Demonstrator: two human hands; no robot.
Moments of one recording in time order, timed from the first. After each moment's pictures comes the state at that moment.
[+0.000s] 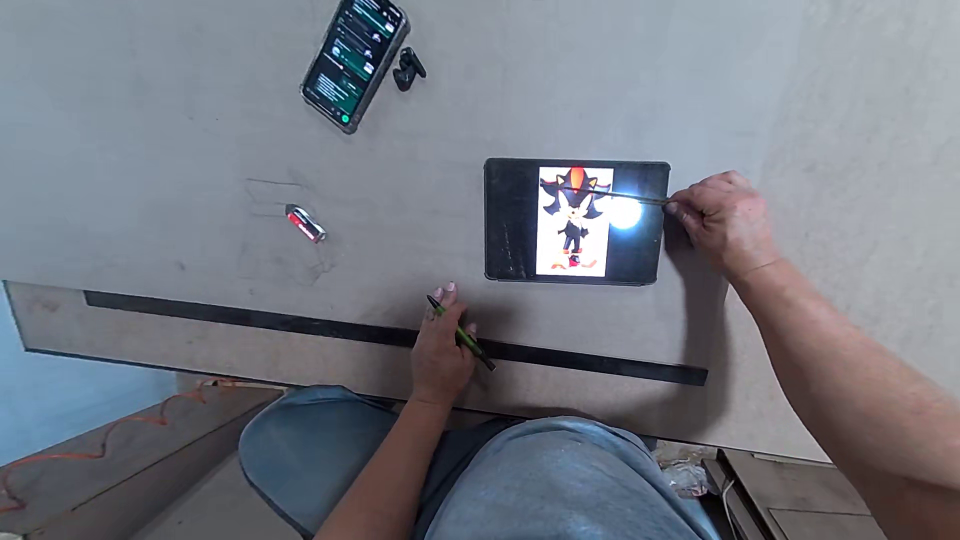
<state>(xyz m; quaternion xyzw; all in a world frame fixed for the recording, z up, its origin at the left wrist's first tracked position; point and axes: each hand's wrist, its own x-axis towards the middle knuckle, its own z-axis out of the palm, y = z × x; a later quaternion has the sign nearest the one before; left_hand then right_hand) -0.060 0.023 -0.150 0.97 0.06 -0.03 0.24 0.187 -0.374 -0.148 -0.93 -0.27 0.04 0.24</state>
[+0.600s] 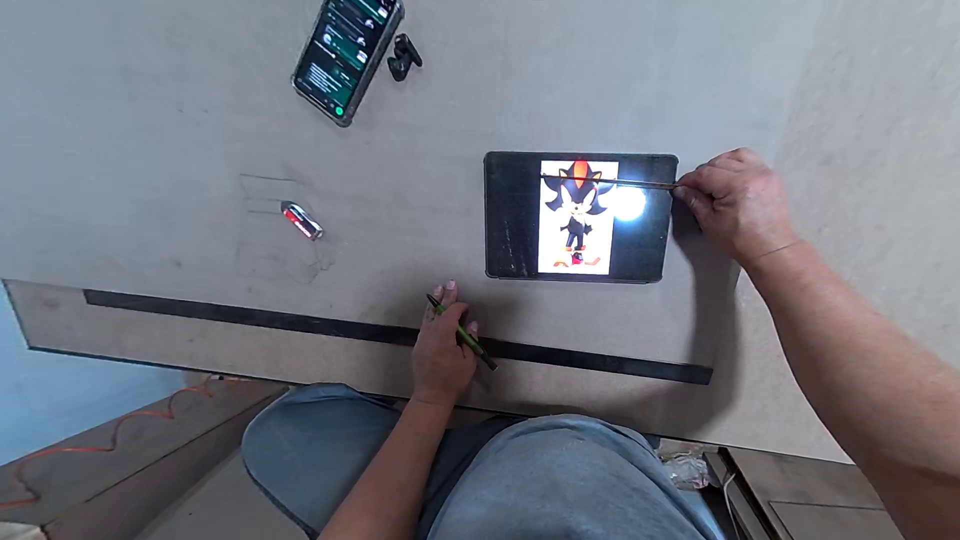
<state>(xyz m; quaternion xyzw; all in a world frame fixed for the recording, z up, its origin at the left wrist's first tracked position) -0.059 0.022 -0.147 0.97 0.07 -0.04 0.24 0.204 -0.372 -0.145 -0.93 -0.29 0.05 0.23</state>
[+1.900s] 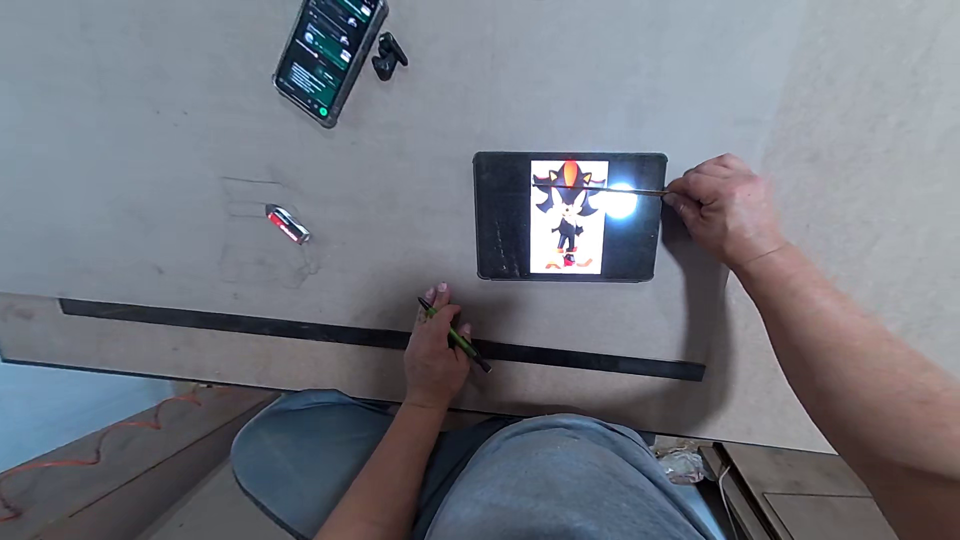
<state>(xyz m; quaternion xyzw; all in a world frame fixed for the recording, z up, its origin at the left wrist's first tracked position) -0.059 0.023 -0.150 0.96 0.07 -0.03 0.26 0.196 -0.373 -0.145 -0.92 -0.30 0.05 0.23</state>
